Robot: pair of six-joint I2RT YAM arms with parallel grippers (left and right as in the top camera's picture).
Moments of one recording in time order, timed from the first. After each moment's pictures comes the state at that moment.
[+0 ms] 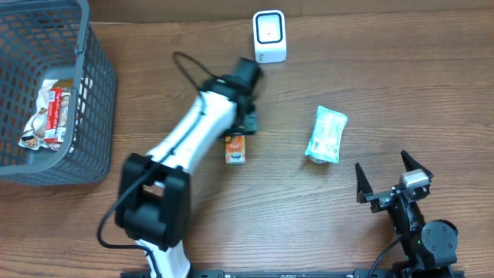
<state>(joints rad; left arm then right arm) -0.35 1.91 1.48 -0.99 -0.05 -0.48 0.17 0.01 0.02 -0.03 -0.10 -0.03</state>
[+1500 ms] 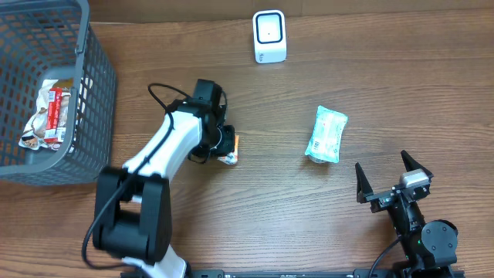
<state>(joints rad) -0.24 1.78 1.18 -0.85 0.10 -0.26 0.17 0.01 0.02 -0.03 -0.10 -0.03</state>
